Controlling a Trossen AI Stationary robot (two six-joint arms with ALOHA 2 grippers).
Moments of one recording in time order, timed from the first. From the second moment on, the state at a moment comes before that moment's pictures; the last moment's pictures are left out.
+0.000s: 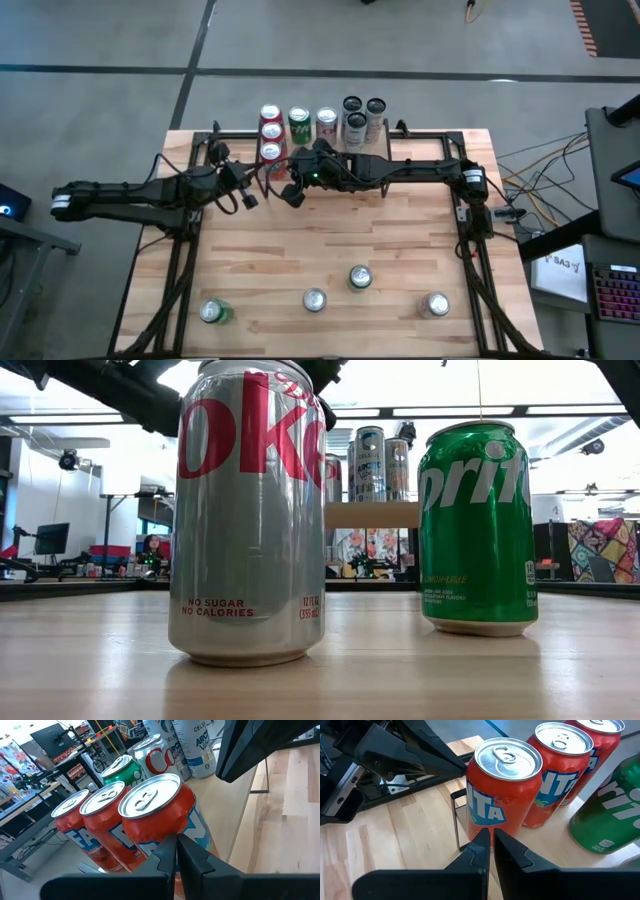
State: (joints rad) left arm 0.09 0.74 0.56 -0.09 -0.59 0.28; right arm -0.07 1.99 1.89 -0.46 0.37 0.21
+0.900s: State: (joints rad) left arm 0.09 0.53 0.56 -0.20 -0.59 0.22; right arm -0.25 1.97 1.98 -0.42 0.28 0.28
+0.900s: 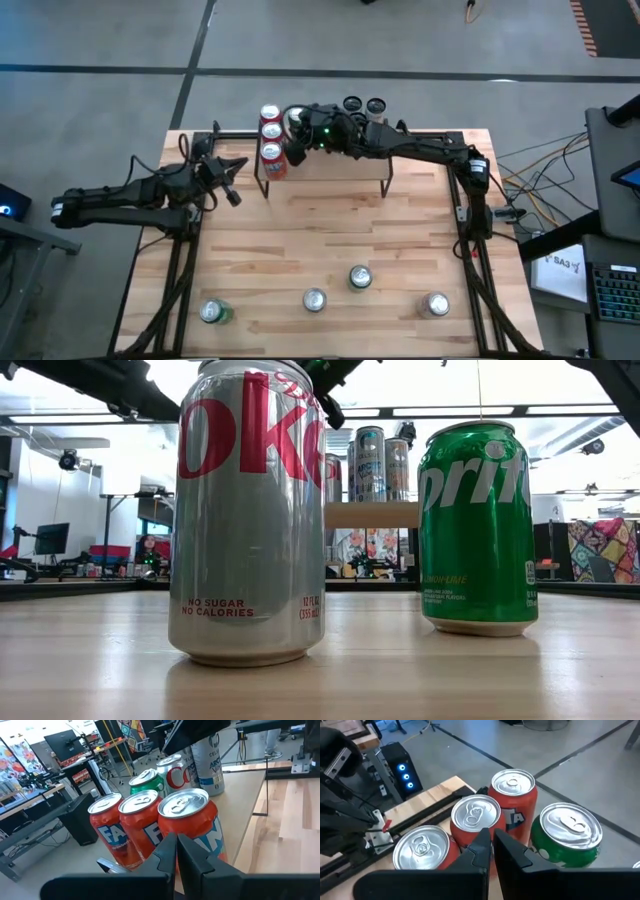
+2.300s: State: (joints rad) left arm 0.09 0.53 0.56 -0.20 -0.59 0.23; right arm -0.25 2.06 2.00 -0.30 0.29 0.20
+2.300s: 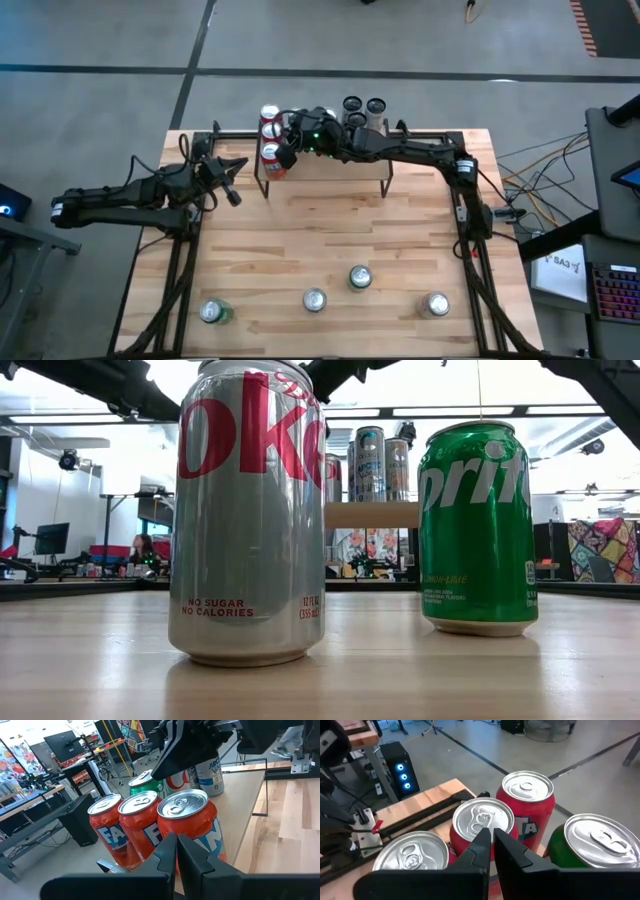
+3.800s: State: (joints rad) left arm 0.09 0.53 0.56 -0.20 -0.59 0.23; right arm -0.24 2.09 2.00 -0.27 0.31 0.14
